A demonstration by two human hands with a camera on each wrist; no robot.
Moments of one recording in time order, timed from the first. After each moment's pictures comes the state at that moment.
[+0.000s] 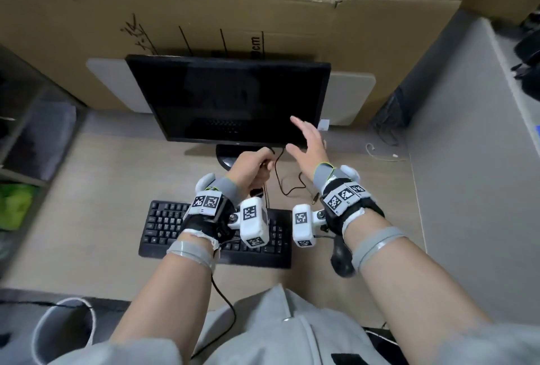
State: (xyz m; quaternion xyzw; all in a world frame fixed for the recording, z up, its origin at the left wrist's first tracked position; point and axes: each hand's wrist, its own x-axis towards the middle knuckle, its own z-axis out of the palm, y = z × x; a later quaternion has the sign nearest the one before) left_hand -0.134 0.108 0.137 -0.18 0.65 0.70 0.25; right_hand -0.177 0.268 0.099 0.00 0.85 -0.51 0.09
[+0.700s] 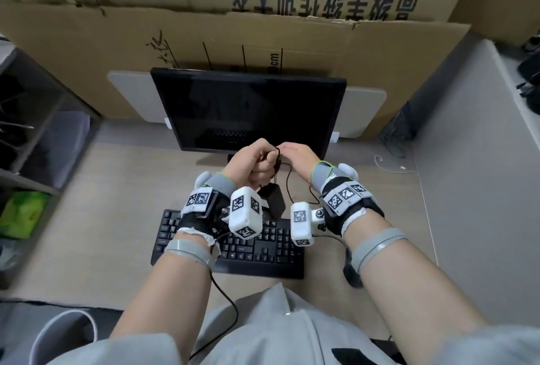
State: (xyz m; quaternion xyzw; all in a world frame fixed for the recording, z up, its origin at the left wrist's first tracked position) left_hand -0.143 0.062 0.173 -0.11 0.53 0.79 0.29; right_hand -0.178 0.205 0.146 0.00 0.76 -0.61 0.24
